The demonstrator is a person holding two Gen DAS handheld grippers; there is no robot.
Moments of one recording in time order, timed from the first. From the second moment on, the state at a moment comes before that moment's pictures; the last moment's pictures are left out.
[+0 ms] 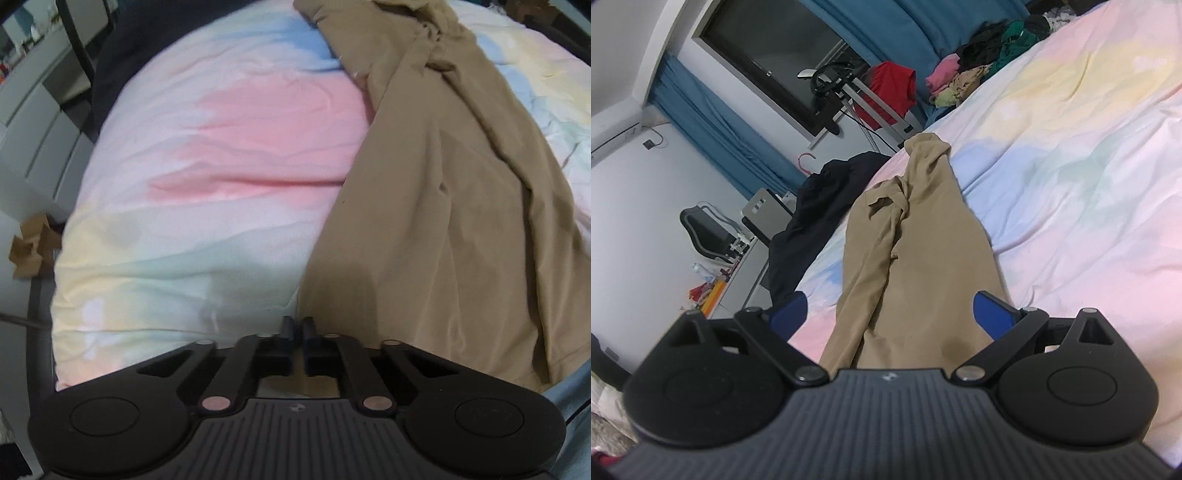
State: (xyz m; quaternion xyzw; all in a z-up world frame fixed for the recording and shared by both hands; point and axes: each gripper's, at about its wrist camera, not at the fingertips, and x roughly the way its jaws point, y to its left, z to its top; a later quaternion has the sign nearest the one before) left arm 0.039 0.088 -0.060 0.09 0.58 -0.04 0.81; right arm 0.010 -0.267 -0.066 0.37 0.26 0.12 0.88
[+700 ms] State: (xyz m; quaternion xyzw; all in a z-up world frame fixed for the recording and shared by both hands) left arm -0.037 -0.060 -0.020 0.13 0.47 -0.27 0.83; right arm 0.004 -0.280 -0.070 0.38 0.27 0.06 0.88
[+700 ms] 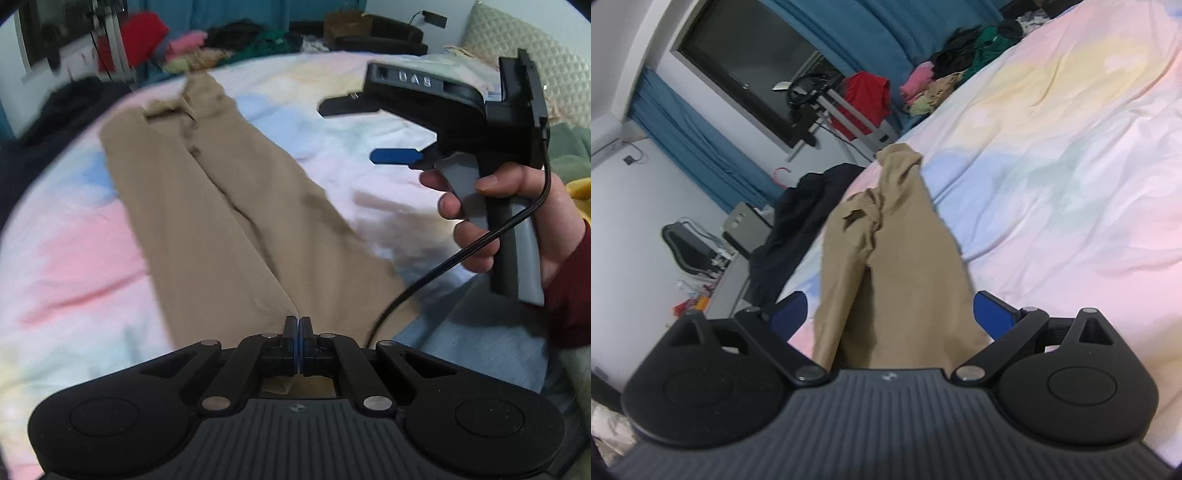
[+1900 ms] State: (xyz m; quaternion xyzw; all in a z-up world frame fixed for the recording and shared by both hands) left arm 0.046 0.048 -0.128 -0.16 0.67 -0.14 0.72; right arm -0.030 -0.268 -0.130 0.38 0.52 0.09 0.76
